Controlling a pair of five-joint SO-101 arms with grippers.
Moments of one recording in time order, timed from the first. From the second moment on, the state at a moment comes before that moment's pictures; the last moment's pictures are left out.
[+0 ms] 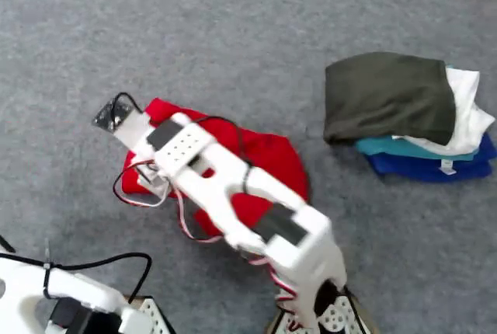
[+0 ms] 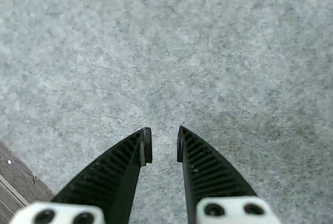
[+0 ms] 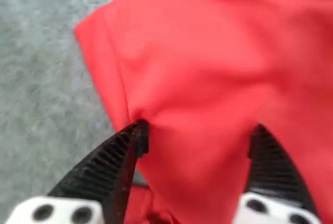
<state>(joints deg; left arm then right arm) -73.9 -41.1 52.8 67.8 -31.2 -52.0 28.5 -5.1 68.4 -0.2</state>
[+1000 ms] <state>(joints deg) -75.5 -41.1 53.7 67.8 -31.2 -54.3 61.4 -70.6 101.1 -9.4</state>
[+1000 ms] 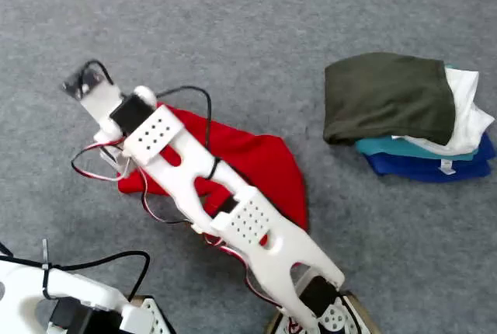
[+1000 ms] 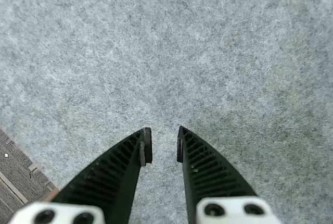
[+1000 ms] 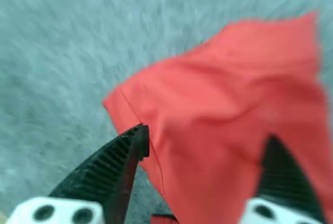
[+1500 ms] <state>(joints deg) -75.5 -41.1 58.3 58.4 -31.3 -53.6 68.4 -91.6 99.1 -9.3</state>
